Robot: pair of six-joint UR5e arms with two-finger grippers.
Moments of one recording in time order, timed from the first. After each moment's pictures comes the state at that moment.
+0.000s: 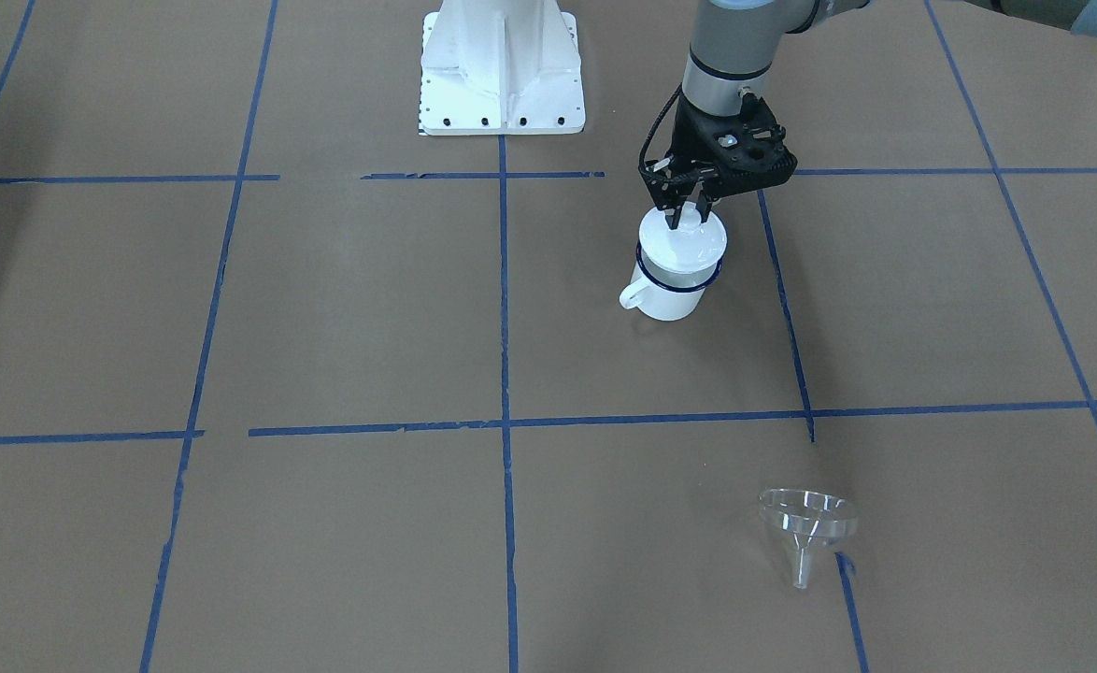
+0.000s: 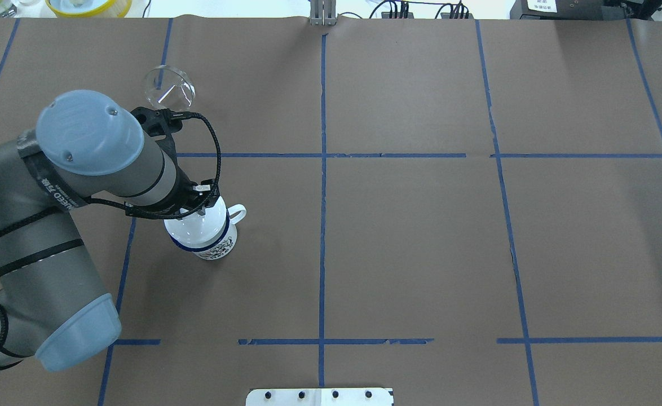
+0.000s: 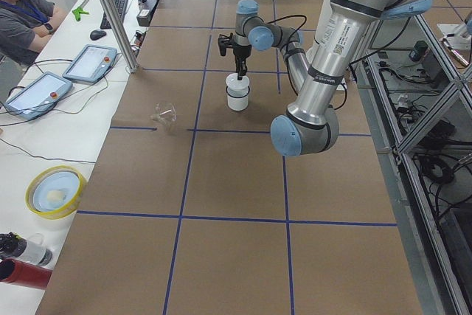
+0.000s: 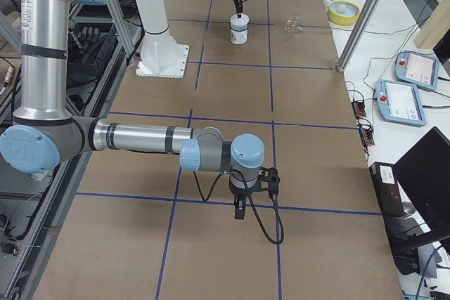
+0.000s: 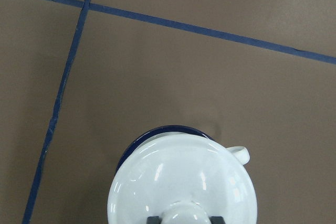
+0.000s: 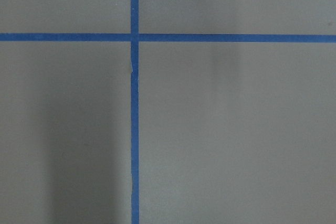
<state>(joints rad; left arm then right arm) -0.60 -2.05 -2.05 -1.34 -1.87 -1.36 1.57 -1.68 1.66 -1.57 2.29 0.01</state>
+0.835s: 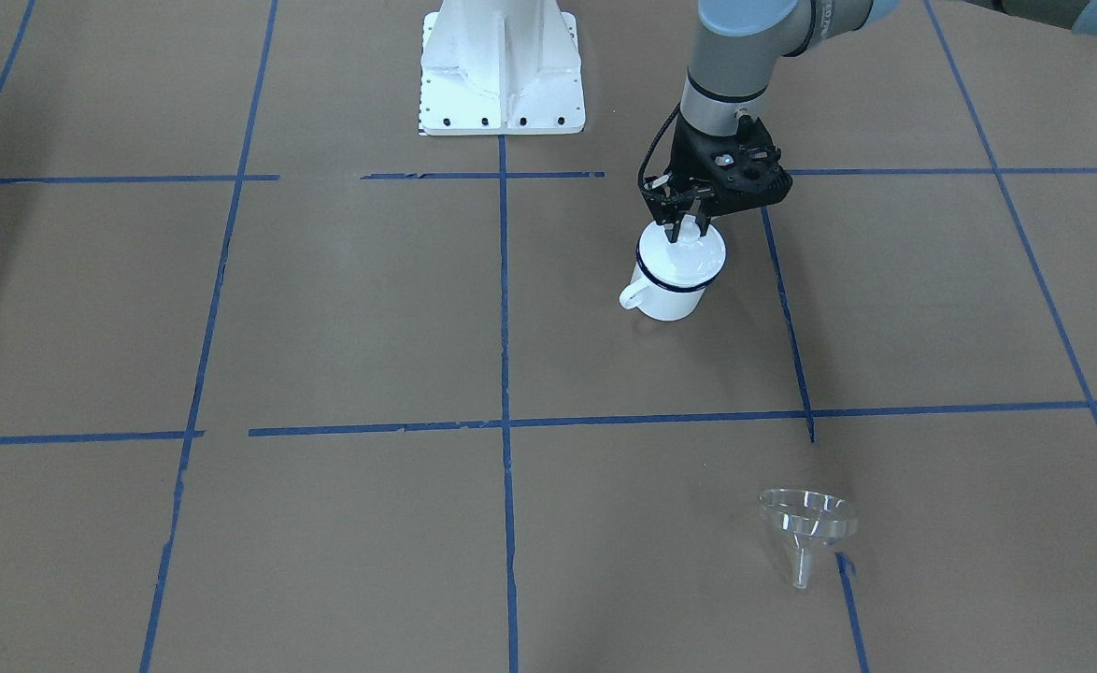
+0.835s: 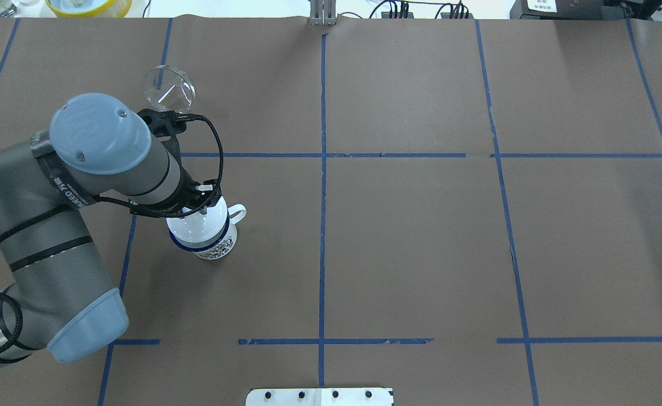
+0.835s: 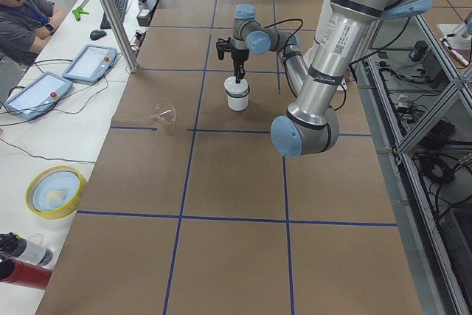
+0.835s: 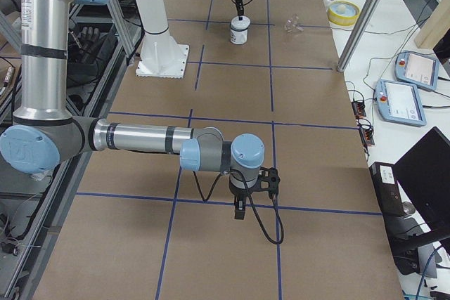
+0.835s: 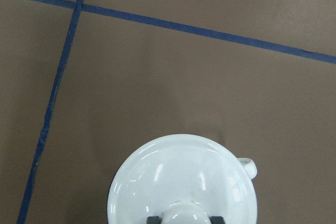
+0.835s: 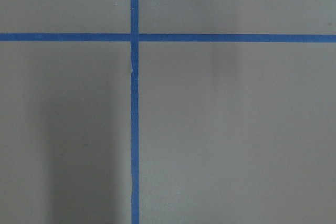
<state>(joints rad) -0.60 -2.04 -2.02 -1.37 -1.87 -1.34 1.57 -1.68 1.66 -1.57 2.29 0.01</state>
